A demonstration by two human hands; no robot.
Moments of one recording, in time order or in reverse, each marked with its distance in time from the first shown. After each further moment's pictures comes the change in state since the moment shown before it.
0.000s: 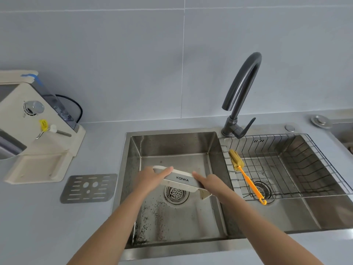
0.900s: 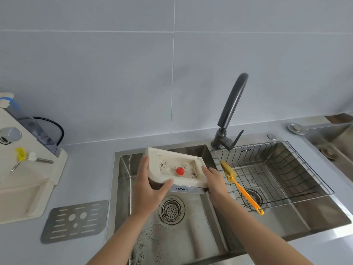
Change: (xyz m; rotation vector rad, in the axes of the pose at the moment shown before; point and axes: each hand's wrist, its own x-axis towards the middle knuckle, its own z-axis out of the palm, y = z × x) left_hand -0.004 0.015 -0.016 -0.437 0.379 0.662; right_hand -0.001 -0.042 -0.010 0.662 0.368 -0.040
